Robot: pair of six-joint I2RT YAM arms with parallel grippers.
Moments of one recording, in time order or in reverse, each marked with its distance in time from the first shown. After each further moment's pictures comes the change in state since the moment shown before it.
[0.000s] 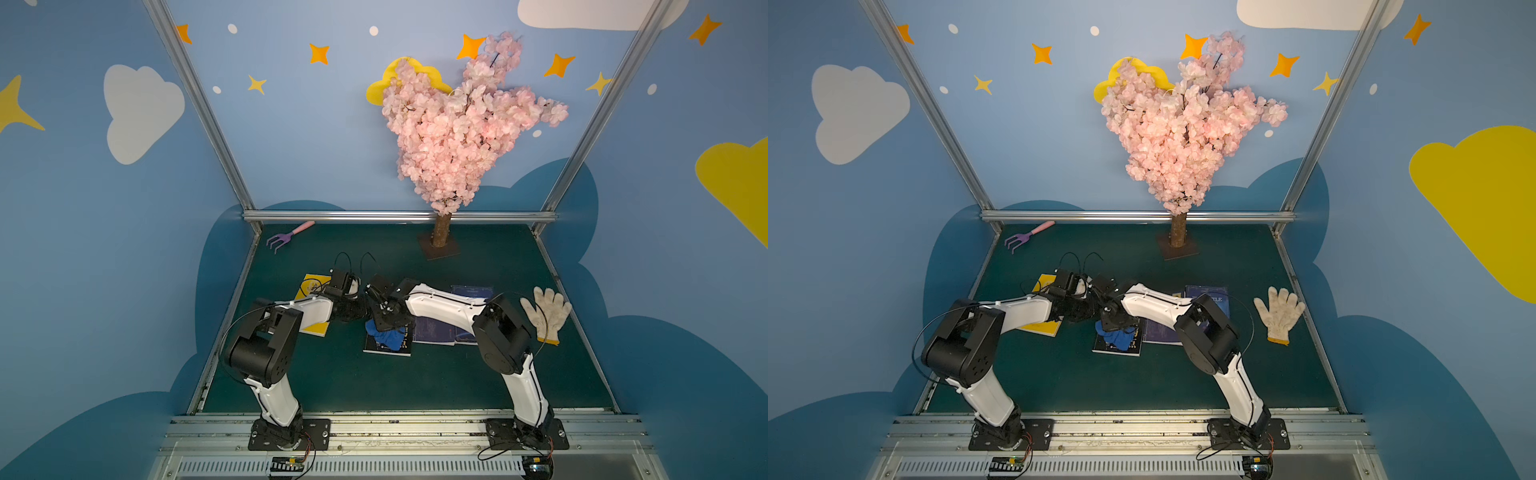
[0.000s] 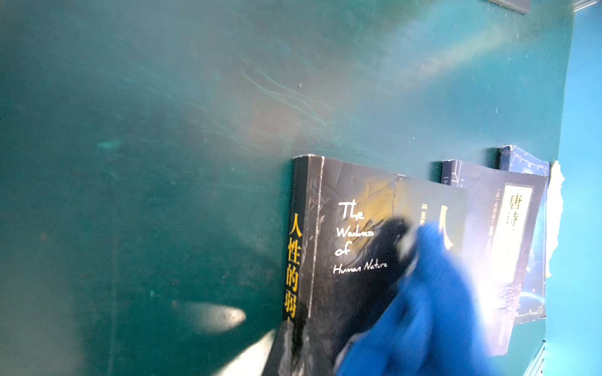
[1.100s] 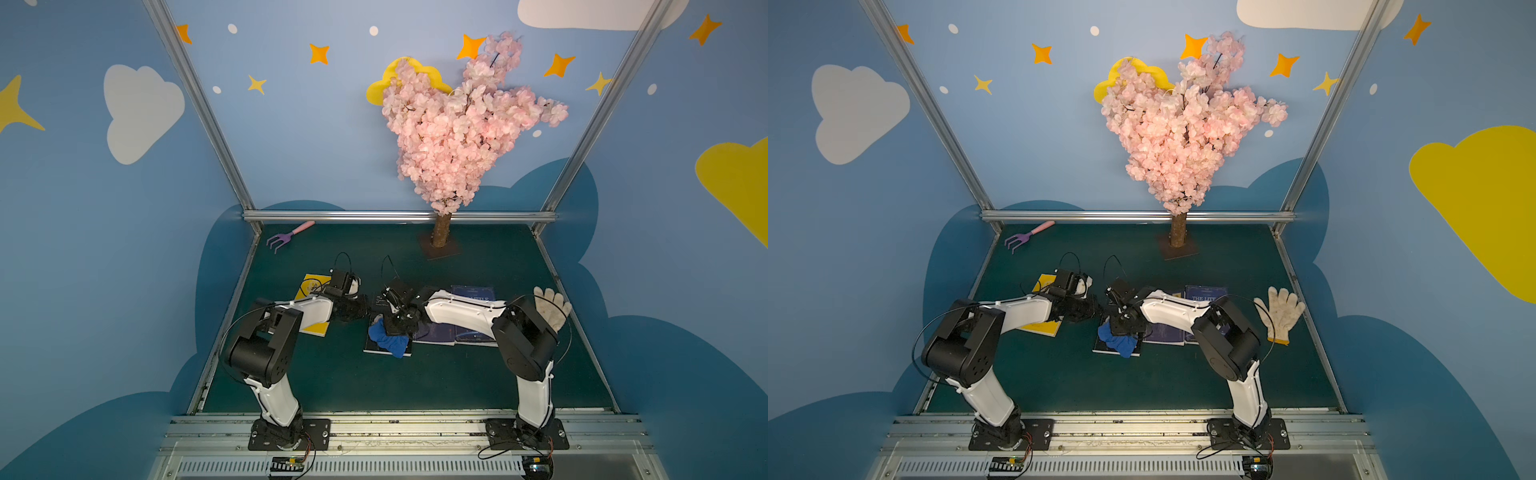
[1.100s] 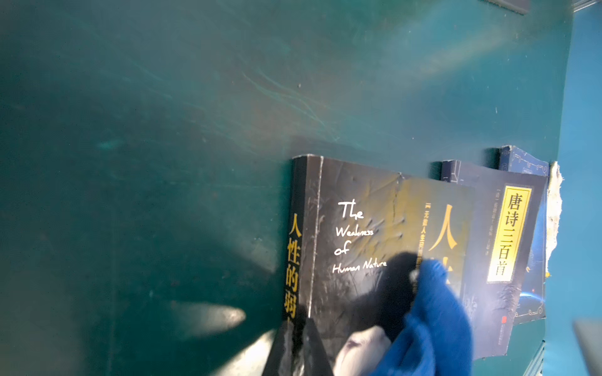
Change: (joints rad) left arm 0.000 0.000 0.000 0.000 -0.002 0.000; right arm -0.085 -0.163 -0.301 0.211 -0.158 0.045
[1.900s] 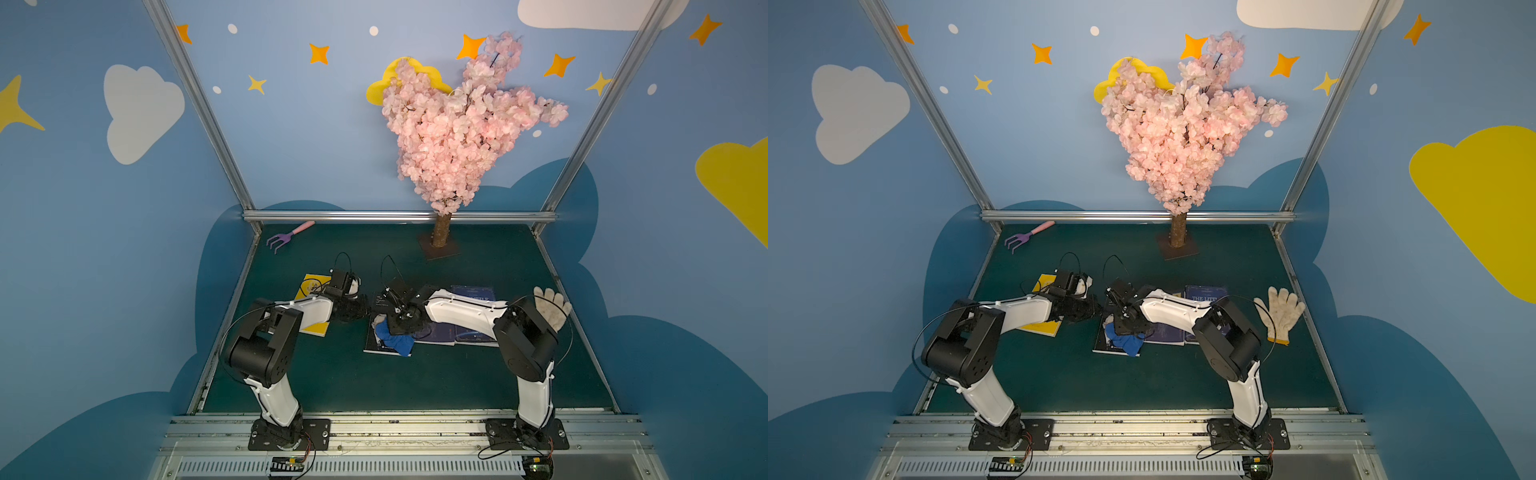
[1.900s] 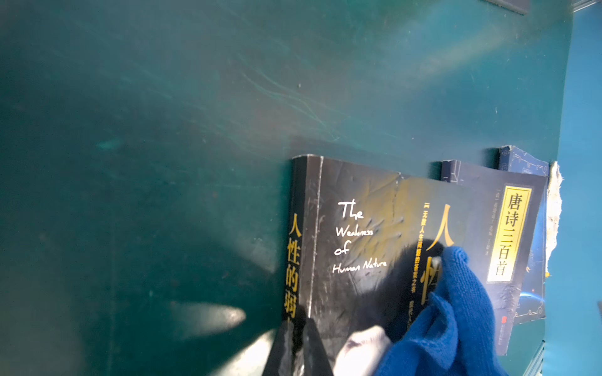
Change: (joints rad) left arm 0.000 0.000 0.000 0.000 0.002 0.000; right arm 0.024 0.002 0.040 -0.089 0.122 -0.001
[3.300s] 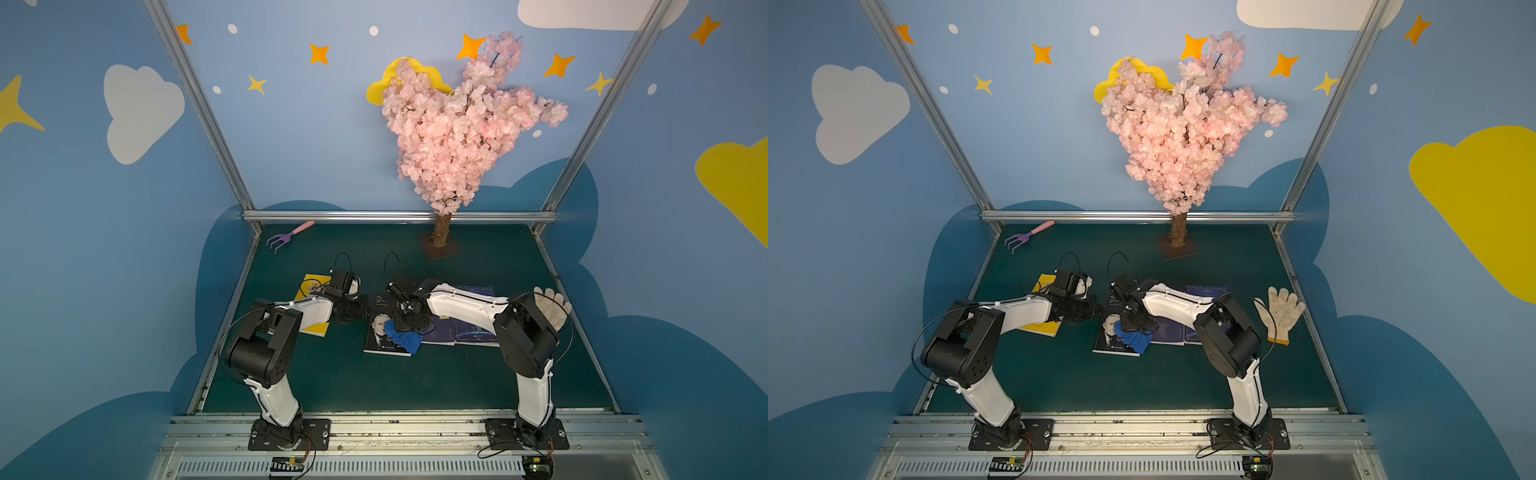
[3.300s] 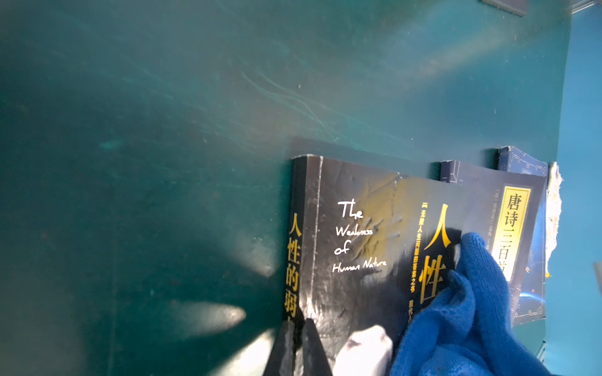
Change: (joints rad) left arm 0.000 -0.004 -0.007 0.008 -0.003 0.000; right arm -0.048 0.016 0.031 -0.101 0.019 -0.015
